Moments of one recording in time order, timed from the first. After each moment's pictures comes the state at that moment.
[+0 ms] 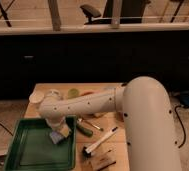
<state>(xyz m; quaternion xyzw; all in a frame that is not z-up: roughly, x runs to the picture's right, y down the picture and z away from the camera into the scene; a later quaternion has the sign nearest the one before) -0.199 0.230 0.795 -0.29 -0.20 -0.42 0.84</state>
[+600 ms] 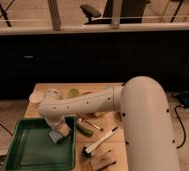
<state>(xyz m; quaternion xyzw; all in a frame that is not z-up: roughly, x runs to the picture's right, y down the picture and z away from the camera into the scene) -0.201 0.223 0.802 -0.28 -0.20 -0.43 0.84</state>
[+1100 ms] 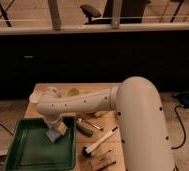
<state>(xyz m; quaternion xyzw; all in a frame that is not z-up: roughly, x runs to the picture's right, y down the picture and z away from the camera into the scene) -0.230 0.229 0.806 -0.28 -0.24 -0.46 0.81</state>
